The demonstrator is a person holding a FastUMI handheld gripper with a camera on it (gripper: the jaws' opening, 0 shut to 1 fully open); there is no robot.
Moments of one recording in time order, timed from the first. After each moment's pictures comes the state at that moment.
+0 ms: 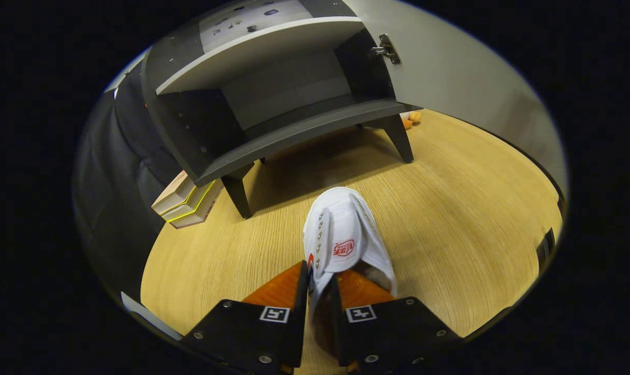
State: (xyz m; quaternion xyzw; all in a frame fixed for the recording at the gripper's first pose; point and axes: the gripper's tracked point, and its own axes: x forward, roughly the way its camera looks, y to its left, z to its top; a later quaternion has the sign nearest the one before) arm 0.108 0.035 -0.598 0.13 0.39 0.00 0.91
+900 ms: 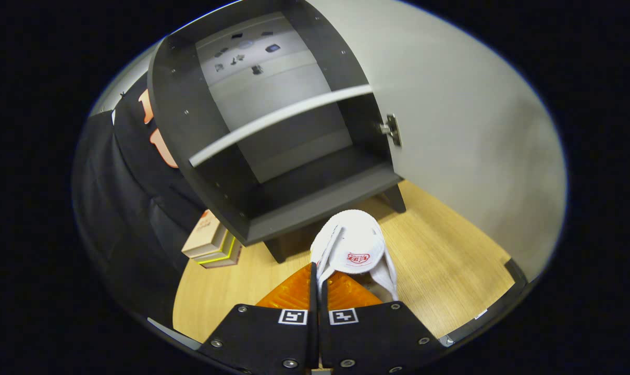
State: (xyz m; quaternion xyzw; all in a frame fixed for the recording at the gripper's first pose) arm 0.122 0.052 -0.422 0.15 0.29 -0.03 0.94
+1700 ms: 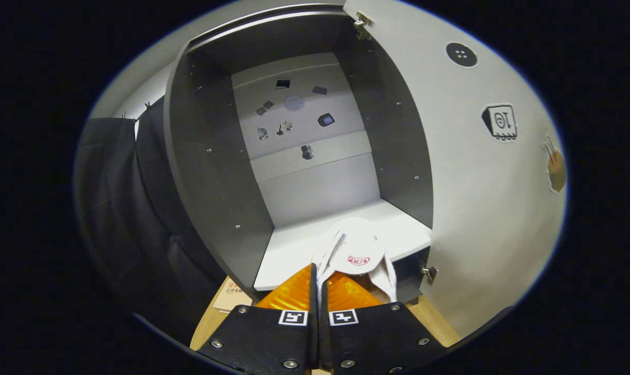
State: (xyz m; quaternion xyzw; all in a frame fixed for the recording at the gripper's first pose) arm 0.257 0.073 -0.235 0.10 0.19 0.01 0.98
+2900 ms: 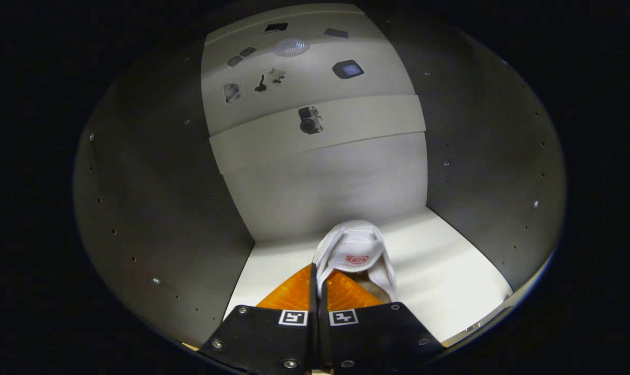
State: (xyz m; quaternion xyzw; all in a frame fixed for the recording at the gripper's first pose) arm 0.453 0.093 -0.300 0.07 0.25 0.04 0.96
